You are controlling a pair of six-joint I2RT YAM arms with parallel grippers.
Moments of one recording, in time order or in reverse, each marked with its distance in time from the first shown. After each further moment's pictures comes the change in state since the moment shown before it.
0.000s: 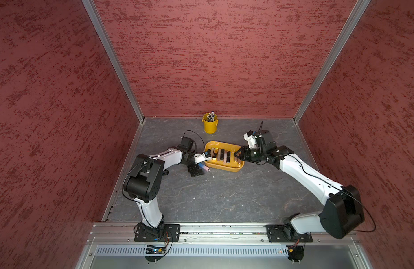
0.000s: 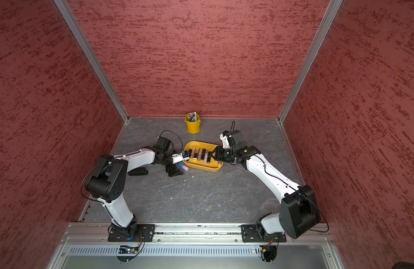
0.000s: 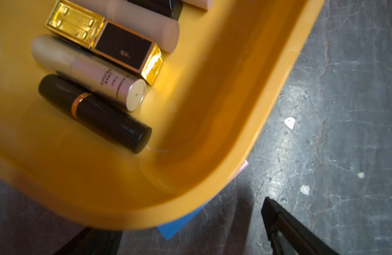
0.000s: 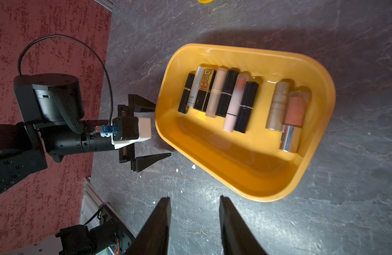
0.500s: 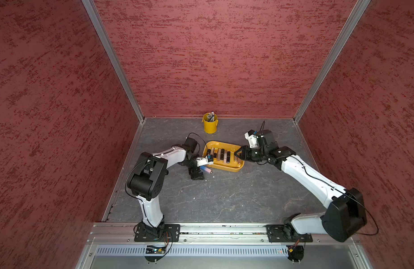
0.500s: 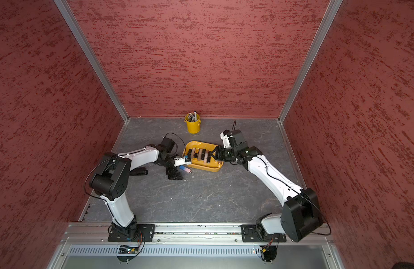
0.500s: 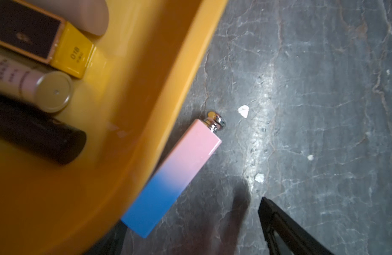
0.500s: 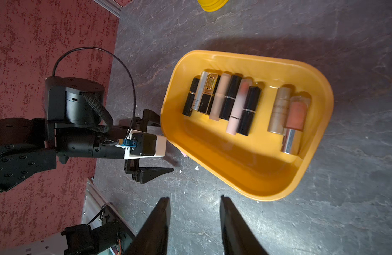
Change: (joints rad) left arm -0.055 0.032 0.056 -0.184 -0.001 0.043; right arm 0.000 -0.031 -0.006 0.008 0.001 0.000
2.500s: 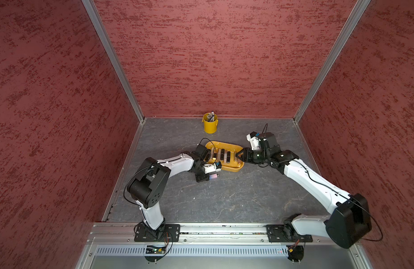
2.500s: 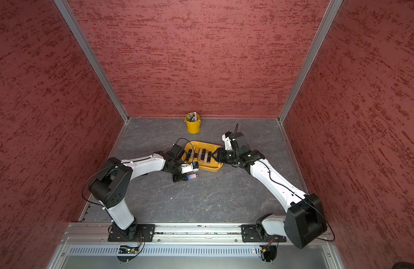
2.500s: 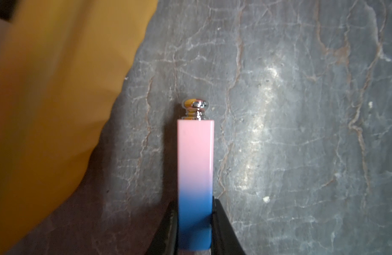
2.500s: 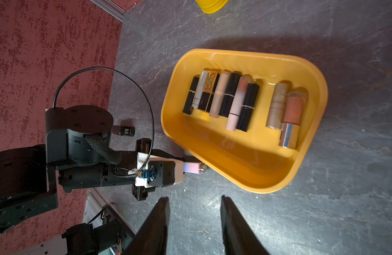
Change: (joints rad) left arm -0.183 -0.070 -0.086 0.068 -0.124 -0.212; right arm 0.000 -0.057 -0.061 0.029 0.004 0.016
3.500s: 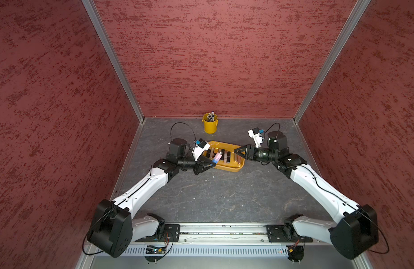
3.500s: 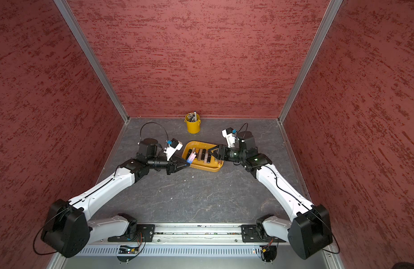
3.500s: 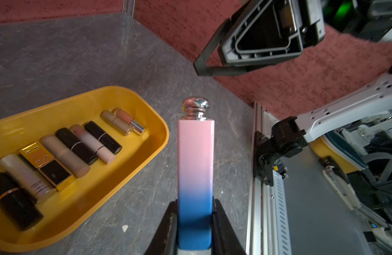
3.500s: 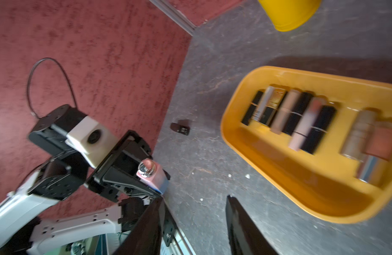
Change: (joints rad) left arm 0.149 -0.546 -0.212 0.473 0.606 -0.819; right arm -0.060 -0.095 -0.066 0.262 -0.348 0.064
